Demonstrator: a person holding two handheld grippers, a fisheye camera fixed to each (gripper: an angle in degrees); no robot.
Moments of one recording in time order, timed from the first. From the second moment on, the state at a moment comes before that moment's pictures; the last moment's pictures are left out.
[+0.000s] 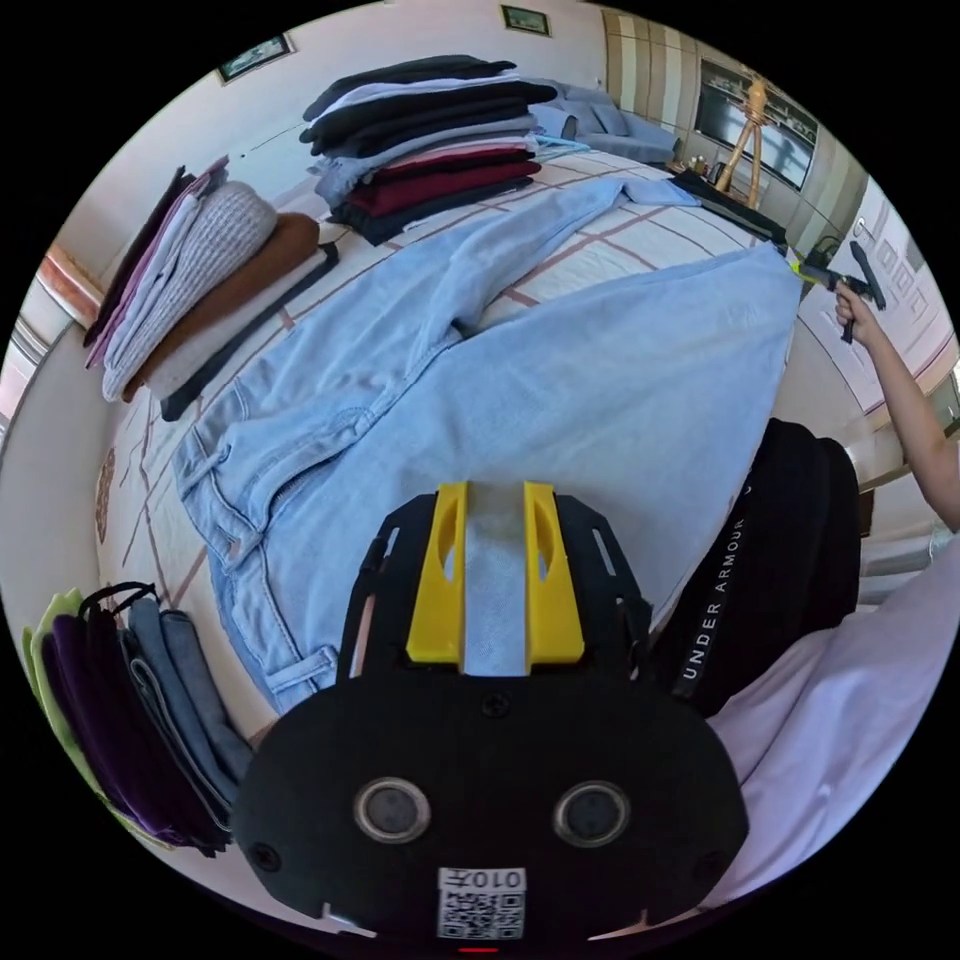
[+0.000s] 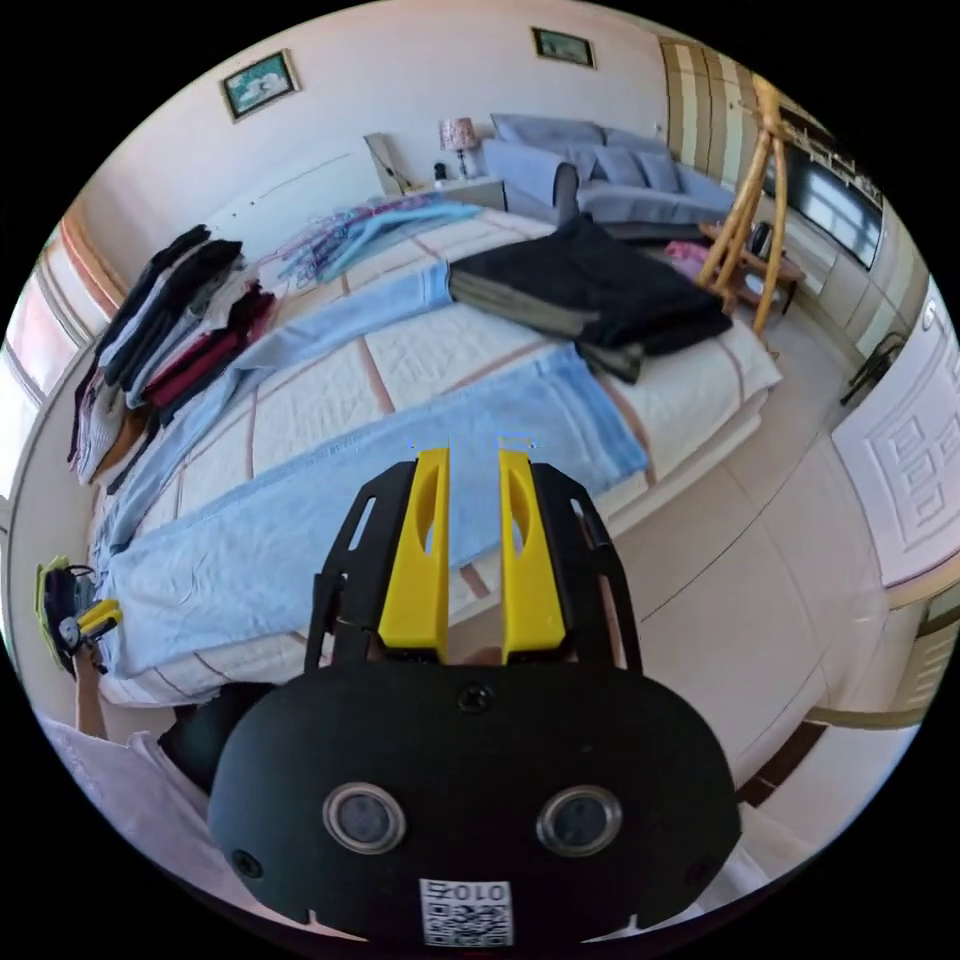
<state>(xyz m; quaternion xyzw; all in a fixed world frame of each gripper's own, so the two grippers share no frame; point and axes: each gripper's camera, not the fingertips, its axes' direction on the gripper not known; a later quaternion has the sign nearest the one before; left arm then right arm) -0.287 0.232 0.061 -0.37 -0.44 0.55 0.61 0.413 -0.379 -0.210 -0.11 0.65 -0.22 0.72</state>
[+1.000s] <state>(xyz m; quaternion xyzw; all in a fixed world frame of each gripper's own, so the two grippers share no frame) -0.278 0.233 0.208 -0.29 -0.47 0.62 0.55 0.427 -0.649 -0.051 -0.04 0.69 -0.04 0.72</state>
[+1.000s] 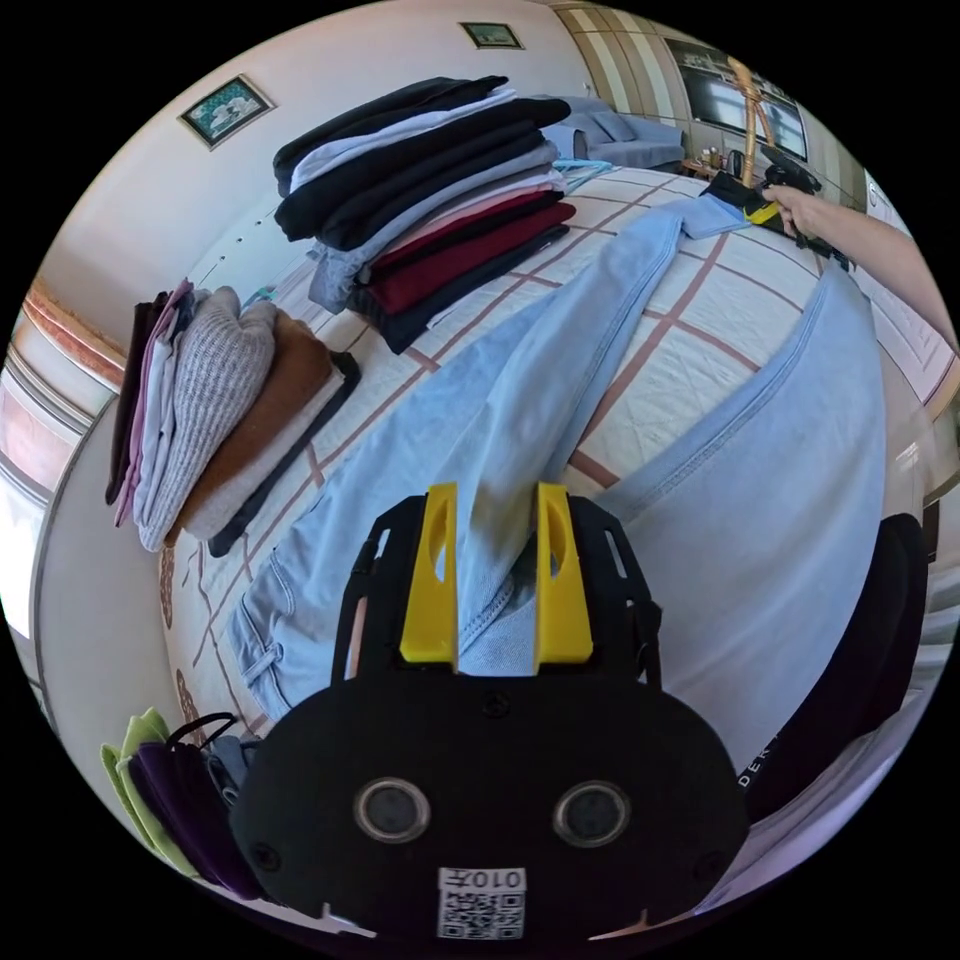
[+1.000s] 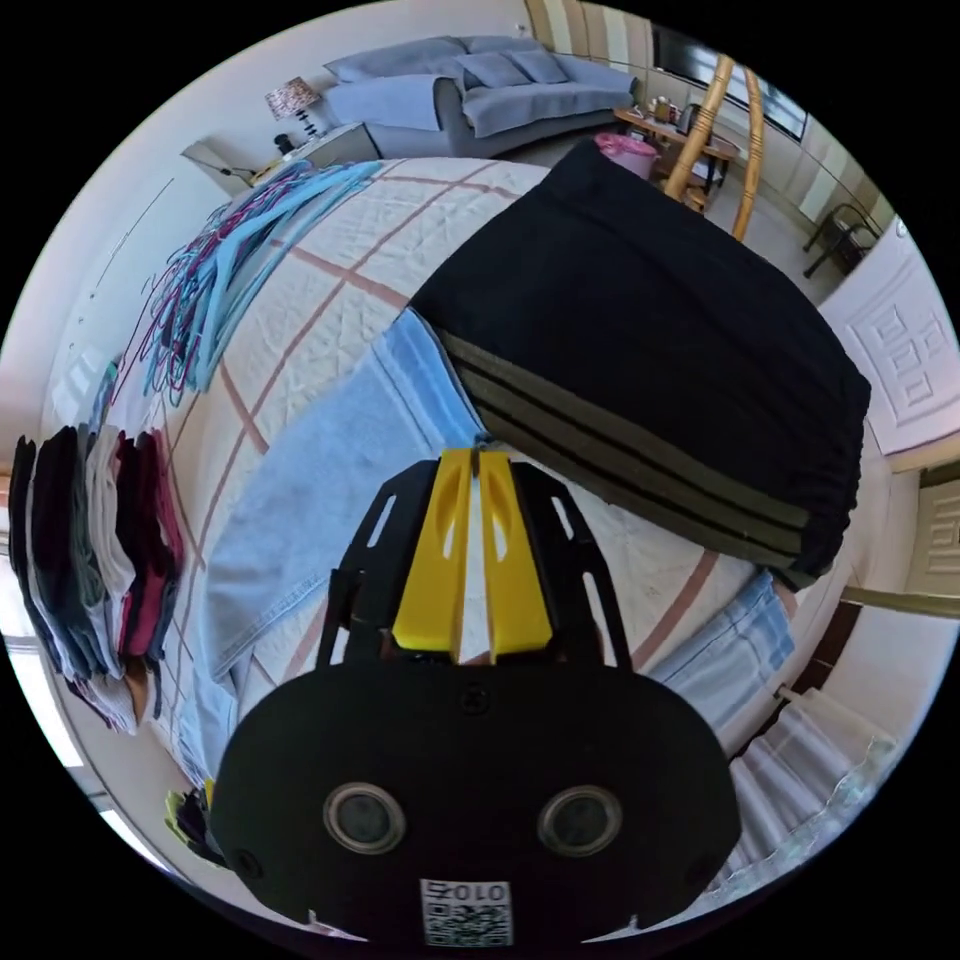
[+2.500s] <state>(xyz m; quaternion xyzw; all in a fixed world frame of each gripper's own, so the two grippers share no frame) -0.334 0.262 0.333 -0.40 -0.33 0.70 0.48 0.292 -0.707 -0.083 -0.14 0.62 -0.15 0.75</state>
